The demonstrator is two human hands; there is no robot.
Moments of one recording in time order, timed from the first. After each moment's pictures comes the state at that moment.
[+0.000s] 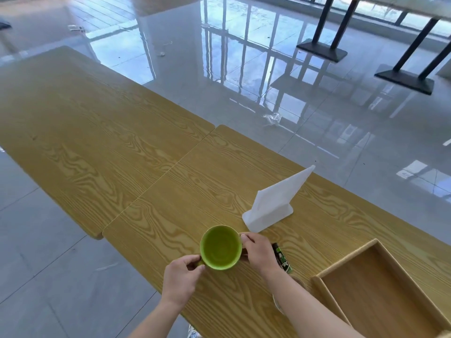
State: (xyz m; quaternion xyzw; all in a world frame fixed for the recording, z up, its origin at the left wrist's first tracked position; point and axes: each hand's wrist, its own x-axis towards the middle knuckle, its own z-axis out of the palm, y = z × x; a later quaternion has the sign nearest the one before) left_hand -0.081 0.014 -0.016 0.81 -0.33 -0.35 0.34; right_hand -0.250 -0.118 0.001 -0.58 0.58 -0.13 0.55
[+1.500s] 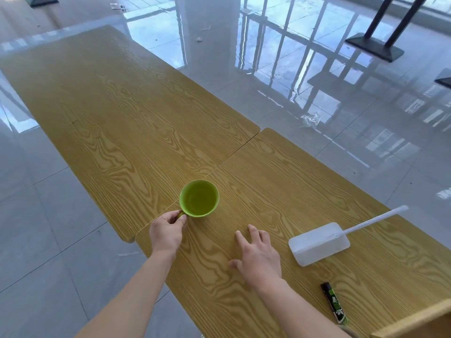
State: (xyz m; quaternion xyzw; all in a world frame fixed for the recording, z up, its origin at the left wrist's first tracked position) left_hand 0.101 -0.061 -0.056 0.78 -0.07 -0.29 0.54; right_hand -0.126 -0.131 -0.032 -0.87 0.45 0.10 0.17
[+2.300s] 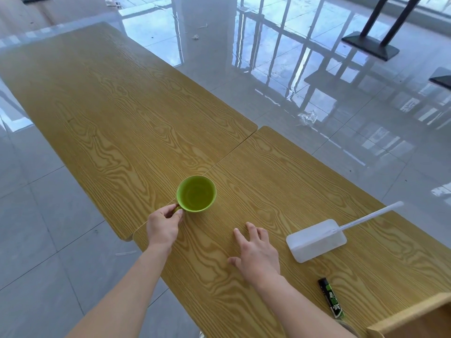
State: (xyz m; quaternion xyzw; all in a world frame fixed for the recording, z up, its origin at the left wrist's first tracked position) left_hand 0.114 -0.067 -0.067 0.78 -0.10 -0.30 0.54; right_hand -0.127 -0.132 -0.031 -0.87 0.45 0.11 0.17
